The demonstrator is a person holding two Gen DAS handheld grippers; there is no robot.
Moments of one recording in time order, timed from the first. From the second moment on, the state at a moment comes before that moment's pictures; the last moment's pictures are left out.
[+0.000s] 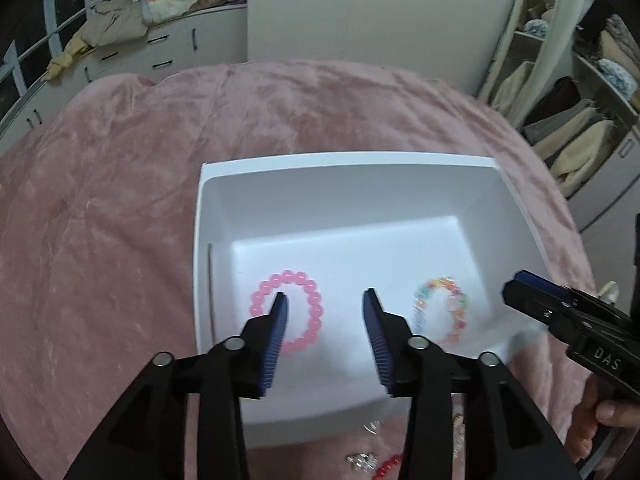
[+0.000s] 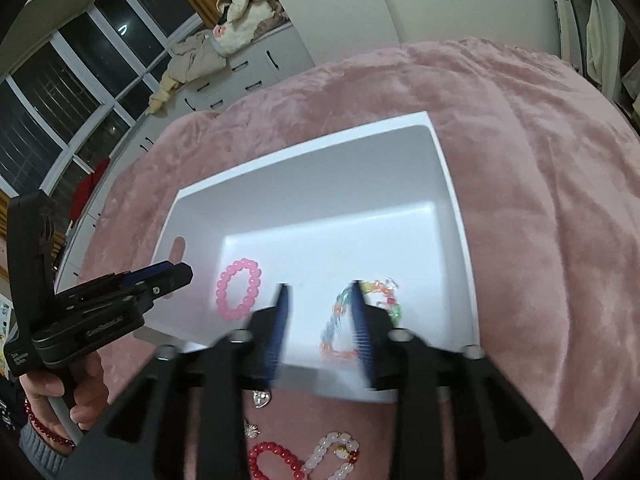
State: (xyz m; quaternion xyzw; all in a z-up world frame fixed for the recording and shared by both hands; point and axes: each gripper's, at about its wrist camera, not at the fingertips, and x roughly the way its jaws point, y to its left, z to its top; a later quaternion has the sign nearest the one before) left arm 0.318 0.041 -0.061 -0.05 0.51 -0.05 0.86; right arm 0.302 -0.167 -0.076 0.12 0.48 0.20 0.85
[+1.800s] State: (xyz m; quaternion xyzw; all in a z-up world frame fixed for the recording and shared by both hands) left arm 0.165 0.004 -0.172 -0.02 0.47 -0.13 0.87; right arm 0.184 -0.184 -0.172 0.08 0.54 0.17 0.82
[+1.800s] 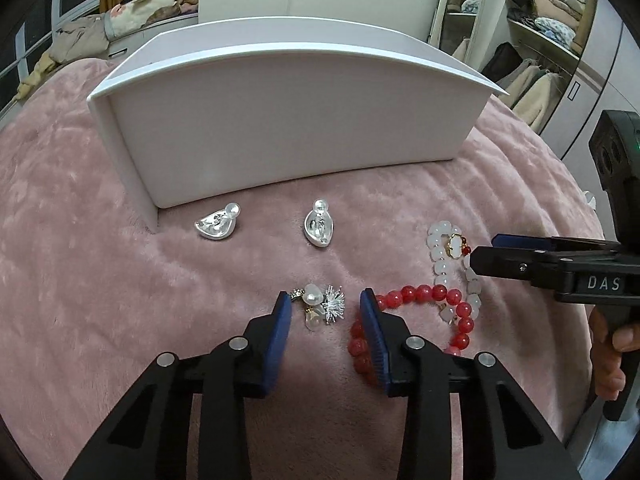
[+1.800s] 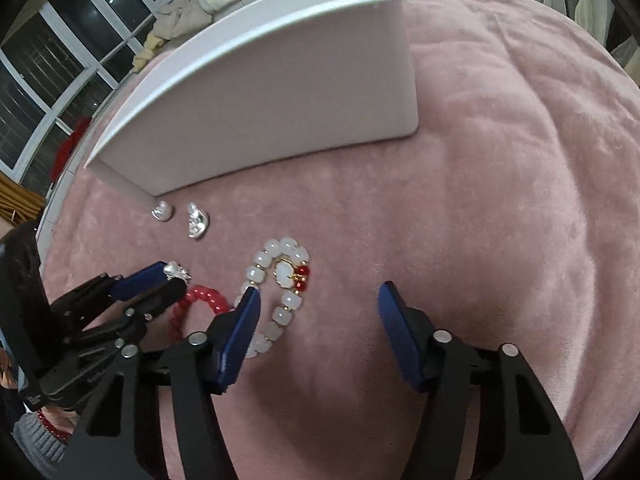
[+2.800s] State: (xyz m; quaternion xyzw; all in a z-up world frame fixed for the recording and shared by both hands) left arm 0.152 0.017 -0.155 -0.03 0.46 -0.12 0.88; right arm 0.178 -0.177 -0.170 0.07 0.55 0.21 0.80
